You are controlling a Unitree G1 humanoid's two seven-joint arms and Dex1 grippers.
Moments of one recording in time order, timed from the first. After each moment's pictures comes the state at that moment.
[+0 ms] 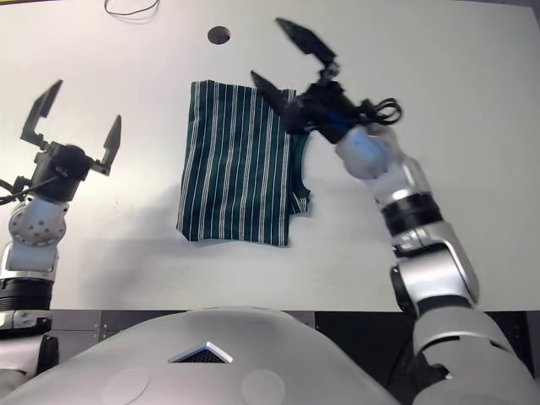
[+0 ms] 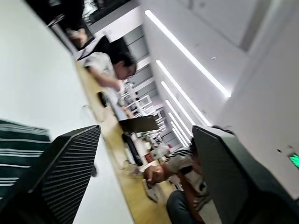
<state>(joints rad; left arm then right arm) 0.12 0.67 0.05 0.20 0.27 -0.76 -0.17 -0.35 -0.65 0.33 0.28 -0.21 -0.80 0.12</state>
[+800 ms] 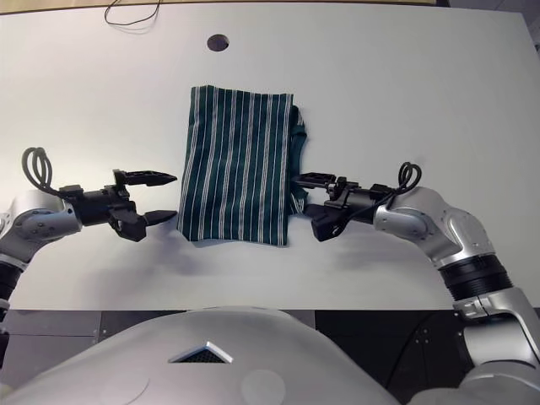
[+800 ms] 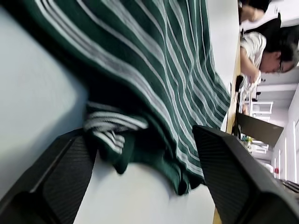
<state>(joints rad) -0.07 0.89 -0.35 0.28 0.40 -0.94 -0.58 -0.11 -0.88 0.42 0.12 -0.55 -0.80 0.51</state>
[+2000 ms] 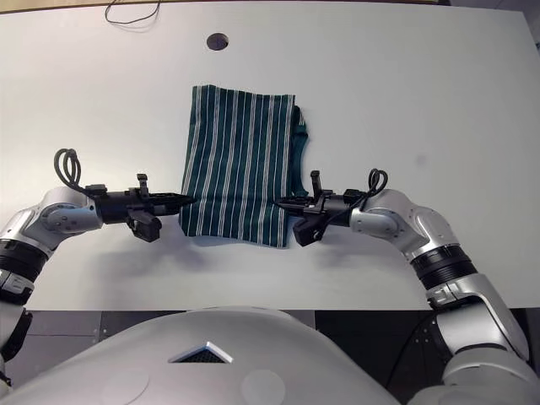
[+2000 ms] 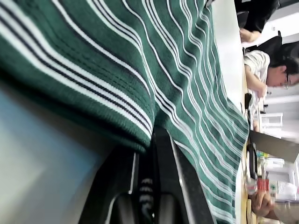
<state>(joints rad) -0.17 0.81 -0.48 0.50 0.31 -1.09 -0.57 -0.17 -0.75 0.49 0.26 -0.52 -0.84 0.50</state>
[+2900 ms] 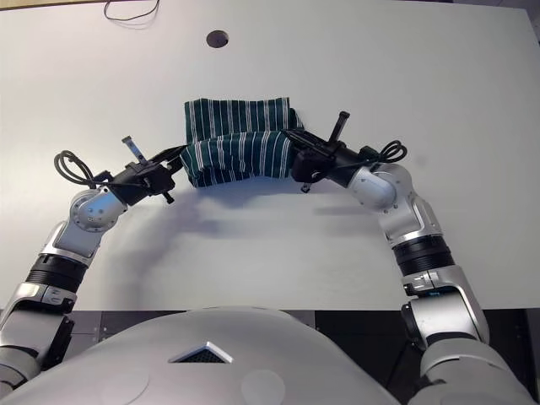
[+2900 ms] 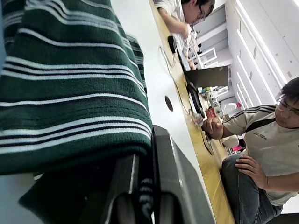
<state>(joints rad) -0.12 0.55 -0.28 0.38 0.29 -0.63 -0.37 -0.25 -0.57 0.33 0.31 -0.40 -0.58 0.40</state>
